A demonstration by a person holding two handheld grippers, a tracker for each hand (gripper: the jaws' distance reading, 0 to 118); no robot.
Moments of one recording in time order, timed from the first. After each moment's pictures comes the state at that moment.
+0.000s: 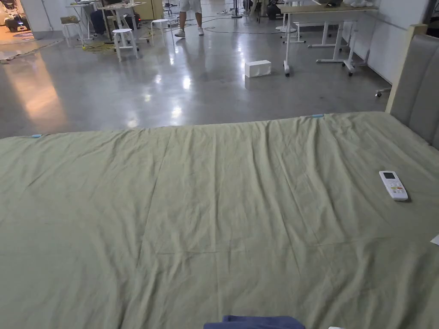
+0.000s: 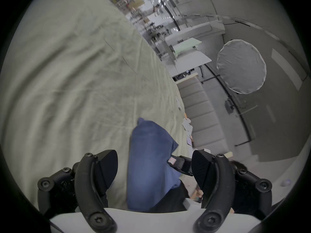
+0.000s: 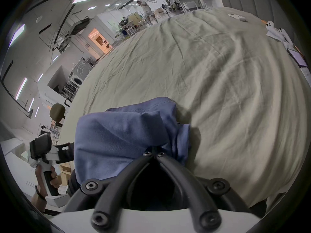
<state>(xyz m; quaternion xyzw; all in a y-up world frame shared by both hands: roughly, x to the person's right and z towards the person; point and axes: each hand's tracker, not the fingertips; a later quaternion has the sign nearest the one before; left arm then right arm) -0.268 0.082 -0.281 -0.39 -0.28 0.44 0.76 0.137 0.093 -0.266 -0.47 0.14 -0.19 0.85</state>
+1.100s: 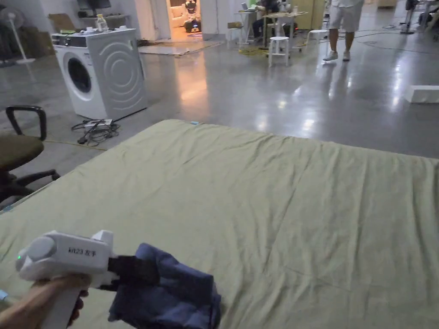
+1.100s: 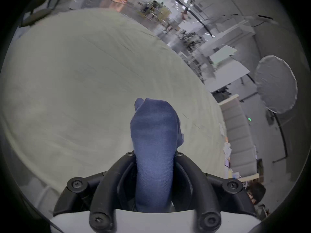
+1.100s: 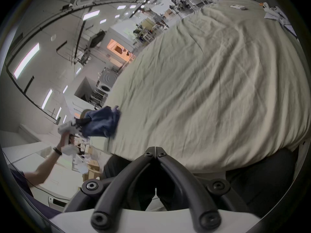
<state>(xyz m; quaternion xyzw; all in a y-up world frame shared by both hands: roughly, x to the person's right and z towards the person) -0.582 0.206 -0.294 -0.42 0.00 0.34 0.84 0.130 0.113 -0.186 -0.44 0.24 -0.27 0.82</state>
